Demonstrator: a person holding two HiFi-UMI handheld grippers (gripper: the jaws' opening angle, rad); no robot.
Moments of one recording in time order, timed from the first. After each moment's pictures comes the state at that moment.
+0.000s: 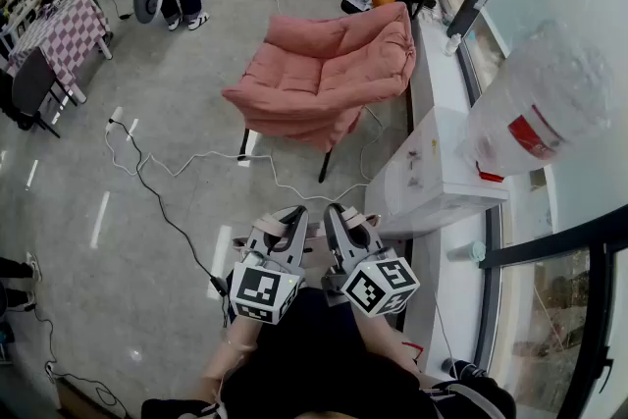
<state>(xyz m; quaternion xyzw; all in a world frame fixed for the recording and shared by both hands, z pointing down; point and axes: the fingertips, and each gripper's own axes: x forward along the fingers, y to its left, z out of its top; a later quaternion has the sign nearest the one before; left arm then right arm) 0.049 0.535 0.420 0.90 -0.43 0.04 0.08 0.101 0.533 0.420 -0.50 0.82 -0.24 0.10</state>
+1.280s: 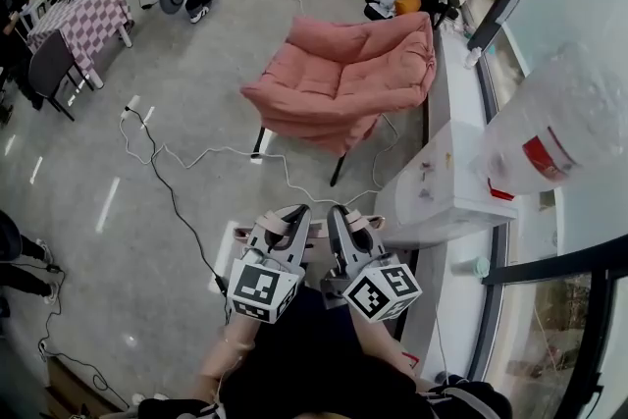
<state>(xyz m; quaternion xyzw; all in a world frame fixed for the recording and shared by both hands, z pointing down) 0.031 0.527 0.407 0.89 -0.45 0.04 0.08 0.083 0.526 0.402 -0.47 0.84 -0.25 0.13</state>
